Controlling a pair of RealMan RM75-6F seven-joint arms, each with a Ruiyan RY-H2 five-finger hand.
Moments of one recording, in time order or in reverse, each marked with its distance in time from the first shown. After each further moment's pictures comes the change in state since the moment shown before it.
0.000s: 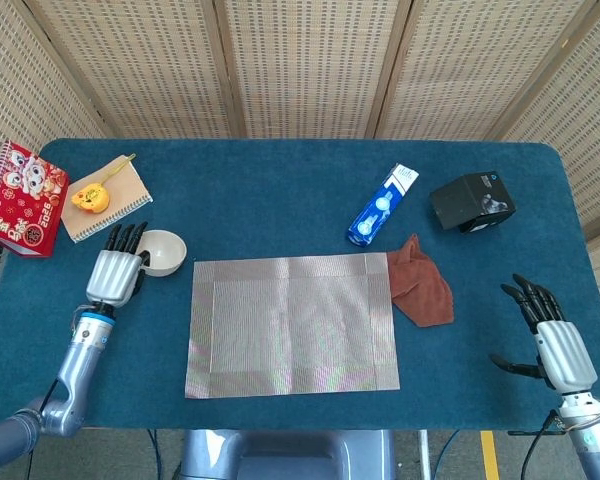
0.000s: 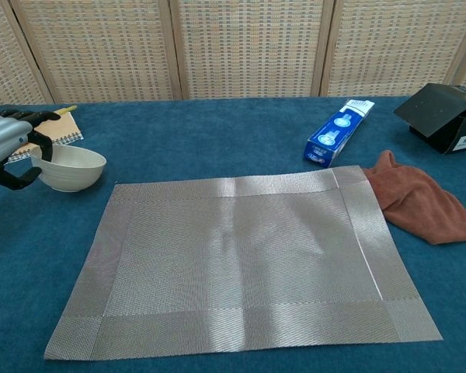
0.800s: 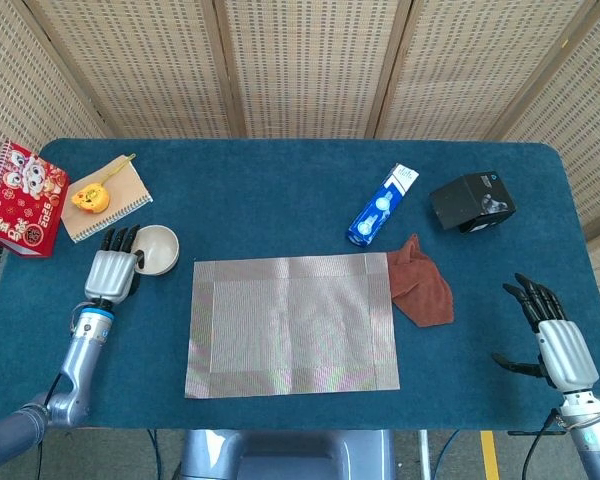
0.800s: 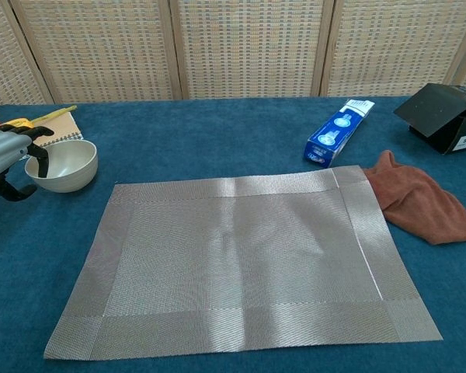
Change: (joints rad) left arm -0.017 -0.052 -0.026 0.109 -0.101 -0.114 0.030; right arm 0.001 -0.002 0.003 0.009 0.010 -0.008 -0.001
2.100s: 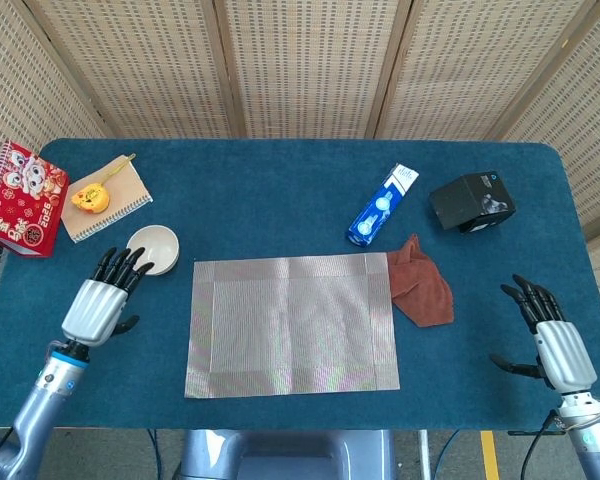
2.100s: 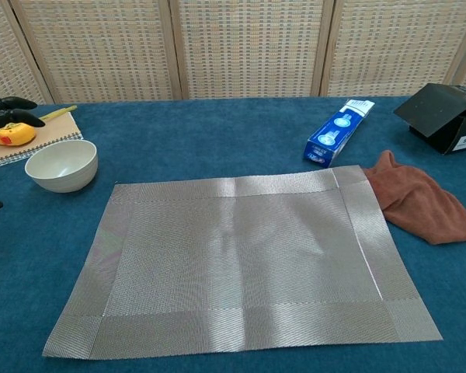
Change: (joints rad) left arm 0.144 0.272 0.153 -0.399 0.305 0.297 -0.121; right arm -0.001 -0.002 -0.002 -0.008 -0.005 0.000 -0.012
